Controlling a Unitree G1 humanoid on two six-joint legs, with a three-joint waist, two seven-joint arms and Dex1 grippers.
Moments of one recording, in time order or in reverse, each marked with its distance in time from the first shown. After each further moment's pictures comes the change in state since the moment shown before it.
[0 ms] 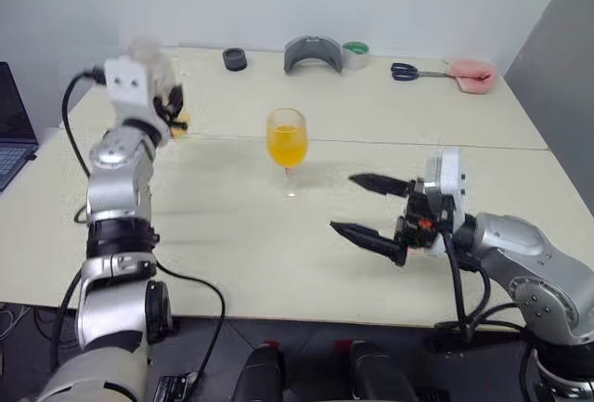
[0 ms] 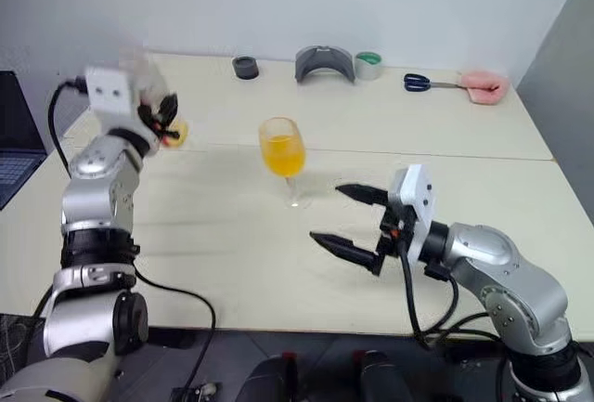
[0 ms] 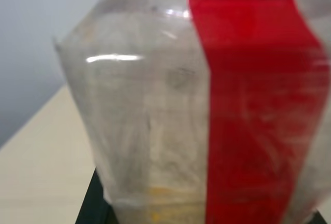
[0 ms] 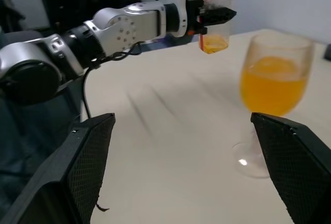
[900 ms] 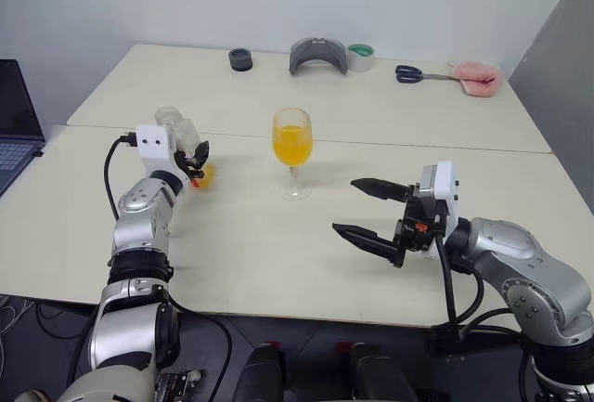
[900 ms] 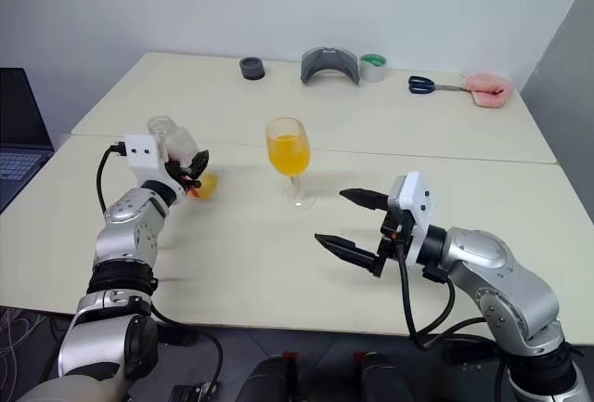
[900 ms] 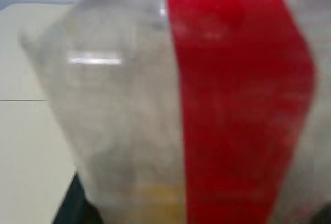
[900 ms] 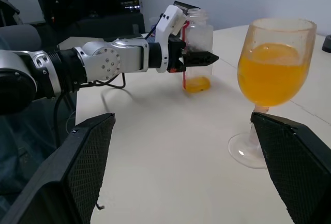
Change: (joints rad) left arm 0.069 -0.058 -0.029 0.220 -0.064 -0.159 -0.112; right arm -0.013 0.042 0.030 0.047 -0.063 -0.035 -0.035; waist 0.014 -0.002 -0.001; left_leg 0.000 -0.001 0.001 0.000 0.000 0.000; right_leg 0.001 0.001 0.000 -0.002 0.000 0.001
